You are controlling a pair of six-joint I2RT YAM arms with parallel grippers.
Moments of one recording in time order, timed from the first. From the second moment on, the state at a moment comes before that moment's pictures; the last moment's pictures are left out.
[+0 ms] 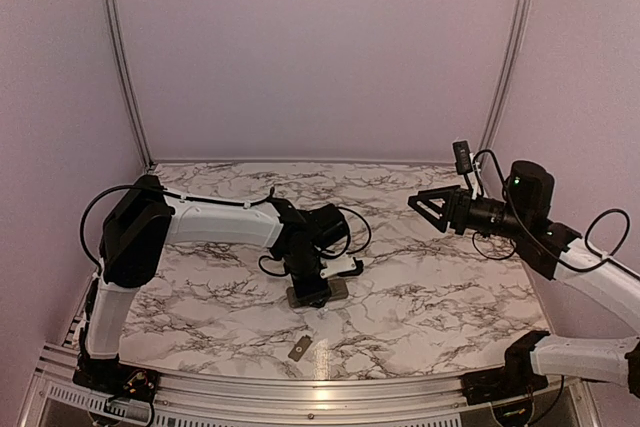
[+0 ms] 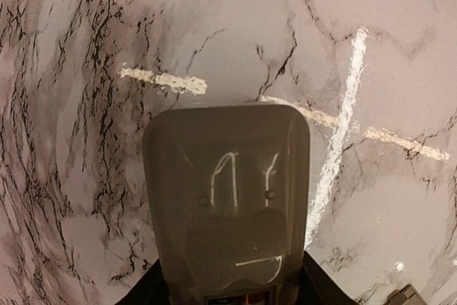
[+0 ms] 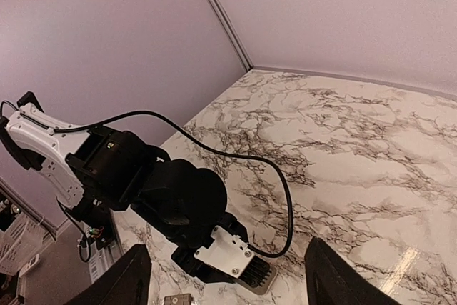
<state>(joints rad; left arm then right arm) -1.02 2.20 1.67 -0.77 0.08 0.31 0.40 0.92 0.65 0.10 -0.64 0.38</state>
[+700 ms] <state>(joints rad) -1.01 2.05 1.62 -0.78 0.01 0.31 0.41 0.96 0.66 0.10 -0.62 0.34</state>
